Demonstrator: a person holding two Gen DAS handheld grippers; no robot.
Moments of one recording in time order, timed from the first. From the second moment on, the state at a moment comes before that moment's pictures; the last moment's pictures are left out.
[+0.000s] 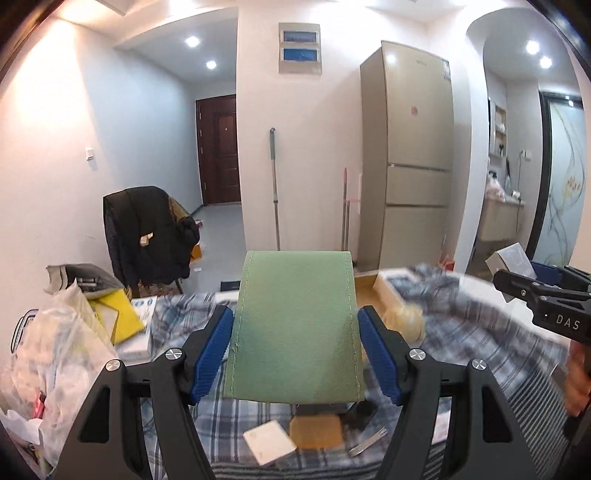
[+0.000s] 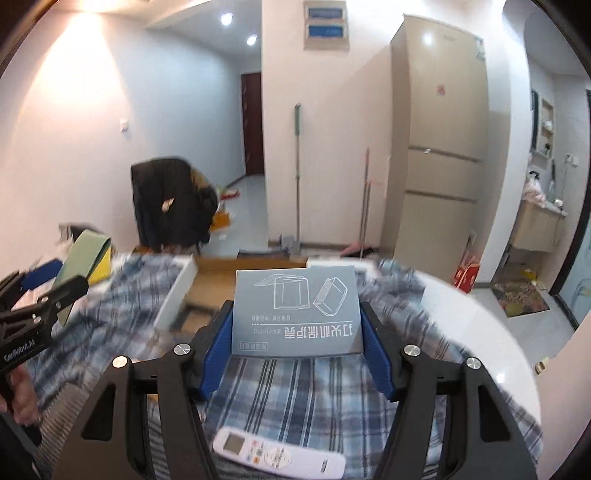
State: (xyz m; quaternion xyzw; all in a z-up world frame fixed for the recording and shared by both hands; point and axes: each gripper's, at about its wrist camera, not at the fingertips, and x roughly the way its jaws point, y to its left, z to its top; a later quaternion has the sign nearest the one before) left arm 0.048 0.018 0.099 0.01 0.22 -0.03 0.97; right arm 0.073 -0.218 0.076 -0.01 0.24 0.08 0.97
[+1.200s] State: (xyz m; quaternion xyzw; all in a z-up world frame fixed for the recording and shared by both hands) left arm 0.288 0.012 0.020 -0.09 0.32 -0.02 0.94; right arm 0.285 -0.189 0.006 0.06 0.38 0.08 0.92
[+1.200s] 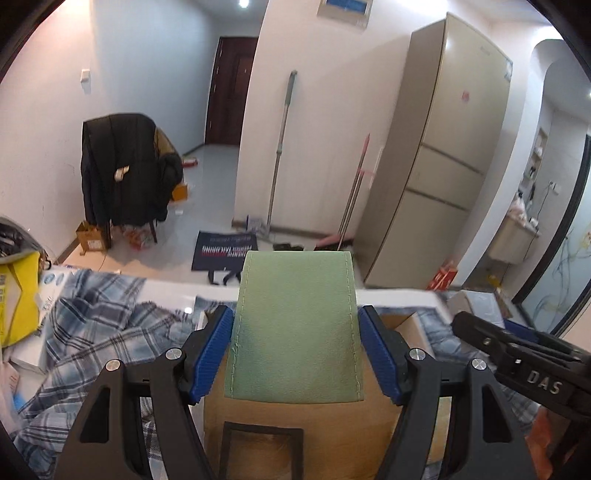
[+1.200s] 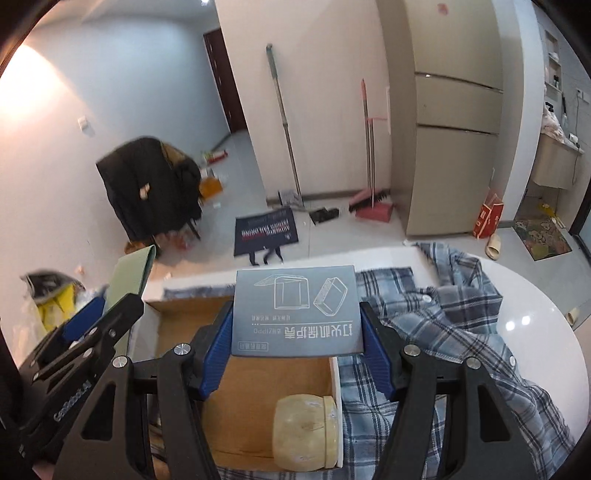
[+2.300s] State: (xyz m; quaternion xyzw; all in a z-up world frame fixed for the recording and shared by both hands) left arm 0.301 -0.033 -0.049 -0.15 0.43 -0.11 0.88; right arm 0.303 -0.208 -0.008 0.05 0.40 0.04 0.91
